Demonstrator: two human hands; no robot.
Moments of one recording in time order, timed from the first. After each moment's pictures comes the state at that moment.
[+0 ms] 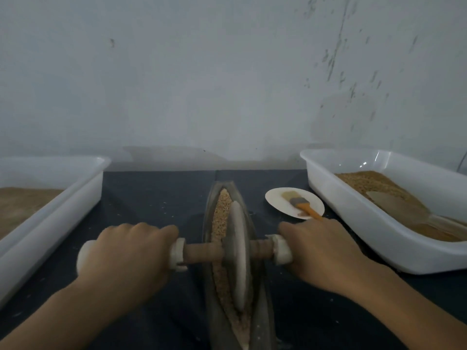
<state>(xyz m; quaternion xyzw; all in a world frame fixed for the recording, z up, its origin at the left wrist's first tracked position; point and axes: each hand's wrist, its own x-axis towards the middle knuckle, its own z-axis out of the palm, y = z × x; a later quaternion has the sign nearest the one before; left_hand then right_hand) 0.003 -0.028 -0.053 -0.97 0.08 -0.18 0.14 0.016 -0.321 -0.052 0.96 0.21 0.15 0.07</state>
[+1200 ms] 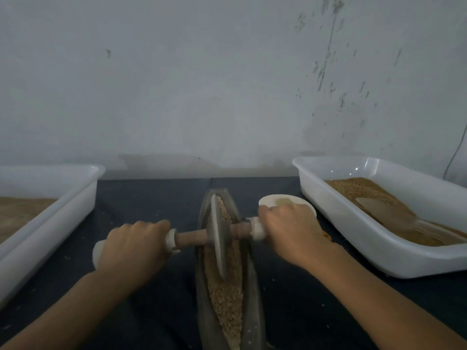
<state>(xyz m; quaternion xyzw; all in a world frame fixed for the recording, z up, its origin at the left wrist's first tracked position) 0.044 -0.033 -0.062 -0.98 0.05 -0.17 0.05 0.058 -0.304 -0.048 0.95 0.19 0.22 0.12</state>
